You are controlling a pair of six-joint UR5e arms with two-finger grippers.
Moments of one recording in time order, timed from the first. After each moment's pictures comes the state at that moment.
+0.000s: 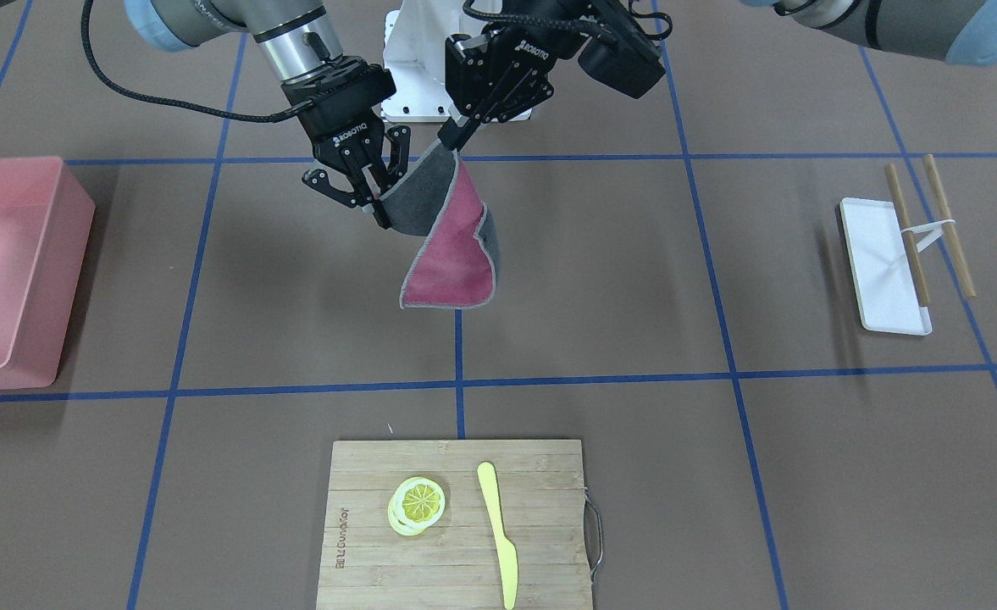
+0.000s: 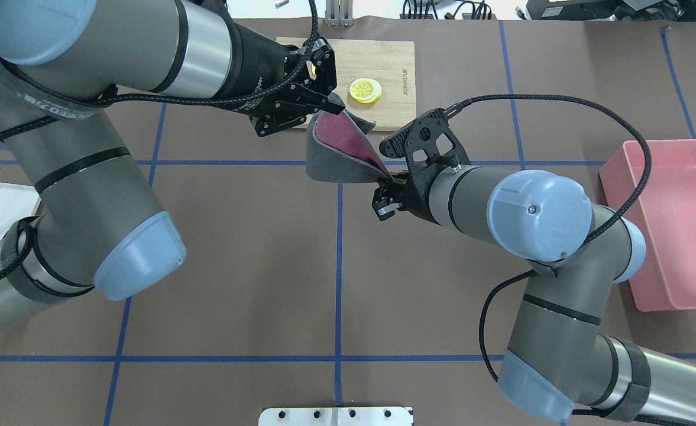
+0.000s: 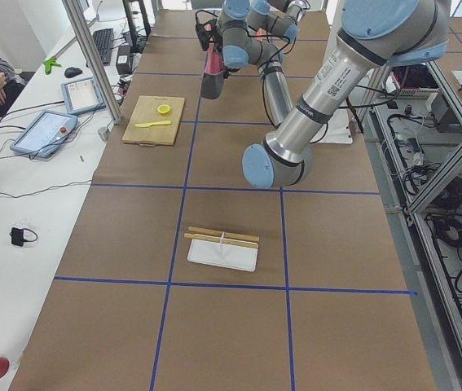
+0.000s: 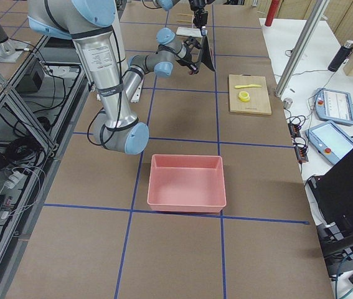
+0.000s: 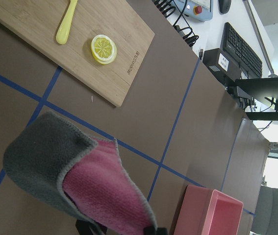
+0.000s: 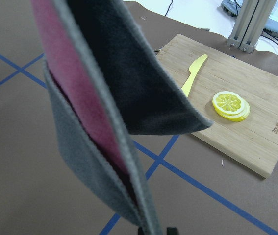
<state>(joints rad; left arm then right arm) -0.73 -2.32 -1.94 -1.91 -1.99 -1.87 0.47 -1.12 2.00 -1.22 1.50 0.67</state>
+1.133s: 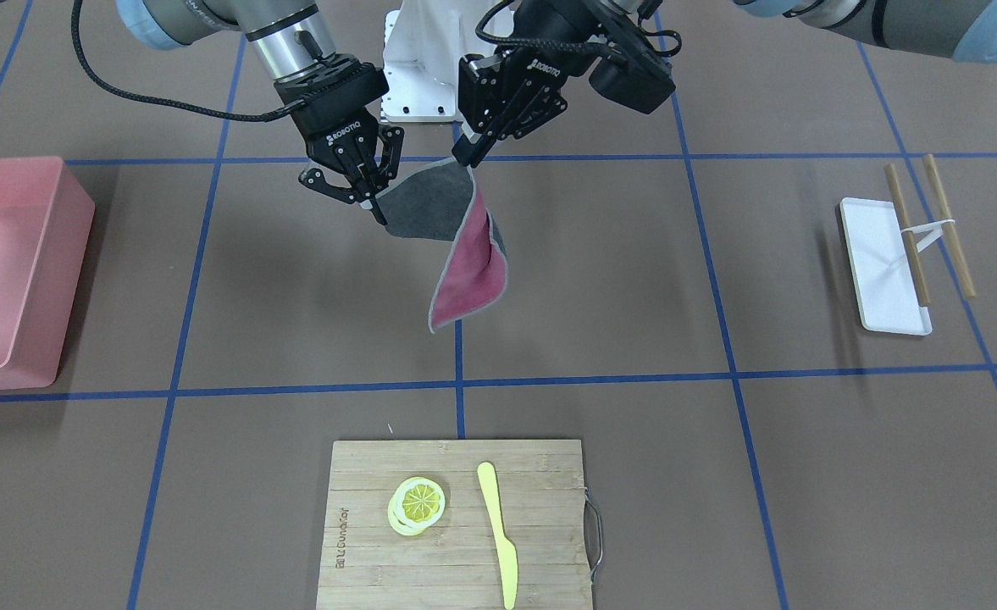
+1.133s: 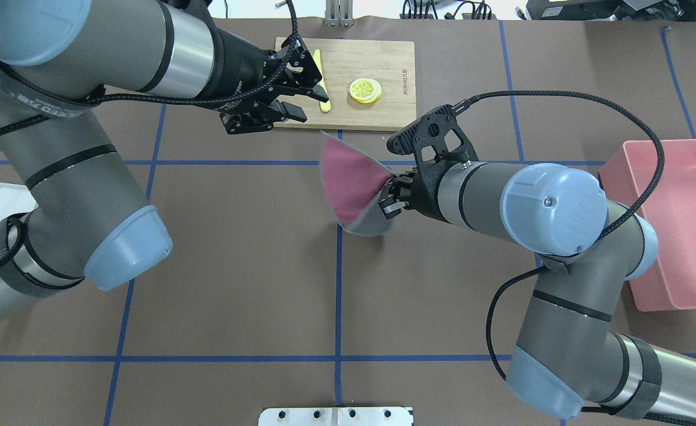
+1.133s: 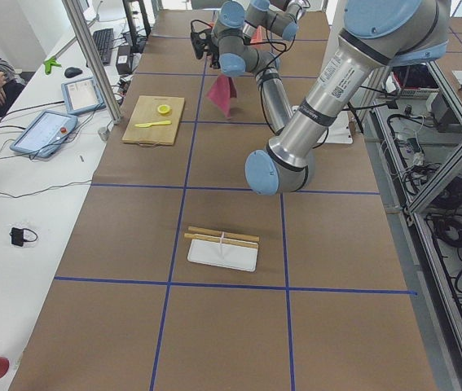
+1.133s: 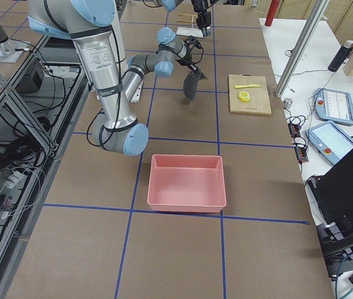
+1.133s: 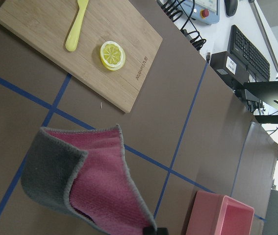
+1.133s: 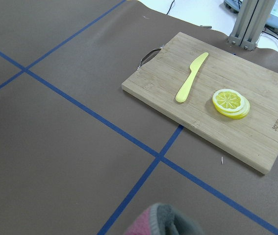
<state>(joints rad) -0.78 -2.26 -1.93 -1.91 -2.00 -1.76 0.49 -1.14 2.02 -1.23 1.54 0.67</state>
